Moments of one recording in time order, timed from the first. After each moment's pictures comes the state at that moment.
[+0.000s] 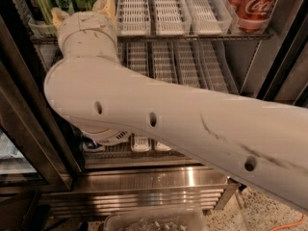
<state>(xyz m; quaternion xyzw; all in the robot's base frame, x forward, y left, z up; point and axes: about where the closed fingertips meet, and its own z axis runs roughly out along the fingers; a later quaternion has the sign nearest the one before) 0.586 0.125 1.080 -0.14 0.63 0.01 0.76</state>
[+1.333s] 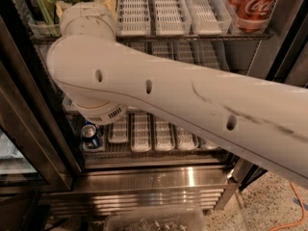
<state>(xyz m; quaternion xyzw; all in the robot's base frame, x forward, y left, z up) 0.621 0.127 1.080 -0.13 0.65 0.02 0.75</state>
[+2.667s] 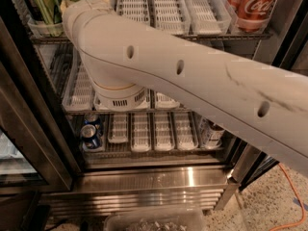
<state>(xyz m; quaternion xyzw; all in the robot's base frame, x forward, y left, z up) 0.622 0.144 1.068 -0.16 0.68 0.12 0.71</state>
